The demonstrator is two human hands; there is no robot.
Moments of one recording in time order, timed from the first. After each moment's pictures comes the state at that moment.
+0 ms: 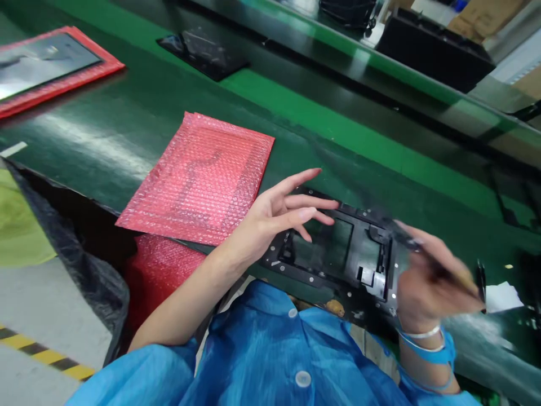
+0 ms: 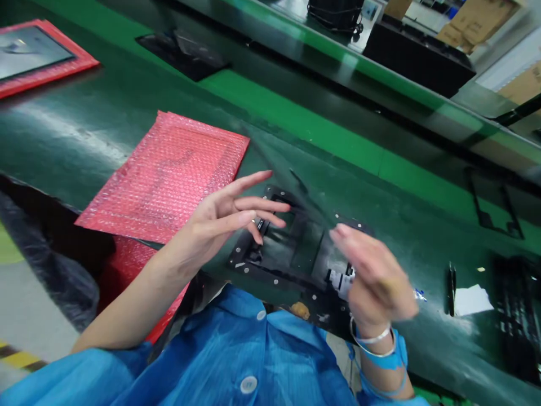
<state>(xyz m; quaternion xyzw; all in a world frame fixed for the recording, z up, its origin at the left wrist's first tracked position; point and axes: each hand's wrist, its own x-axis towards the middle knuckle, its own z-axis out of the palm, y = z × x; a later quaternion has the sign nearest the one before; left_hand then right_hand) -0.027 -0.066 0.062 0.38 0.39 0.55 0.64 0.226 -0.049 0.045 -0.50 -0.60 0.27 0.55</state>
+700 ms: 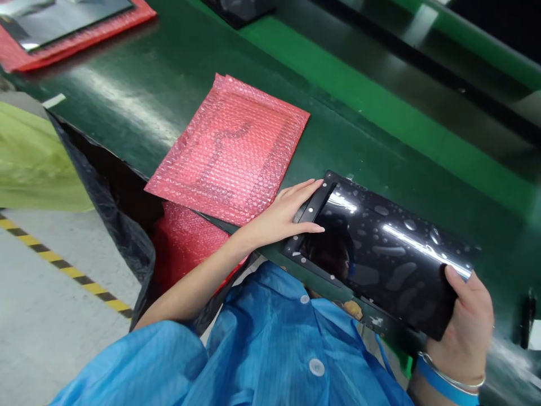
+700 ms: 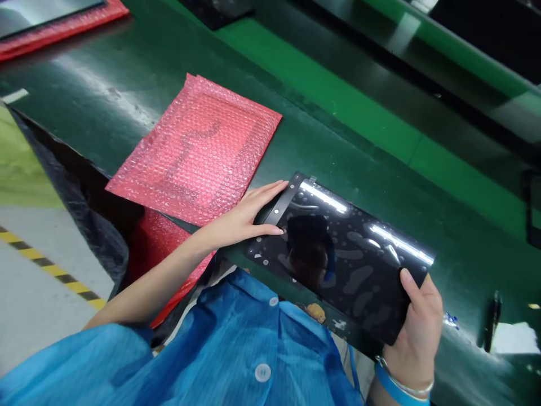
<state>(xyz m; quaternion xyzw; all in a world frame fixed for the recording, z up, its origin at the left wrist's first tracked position) -0.066 -0.076 -0.025 0.68 0.55 0.32 0.37 0.253 -0.066 0.030 -0.67 -0.33 0.47 0.48</state>
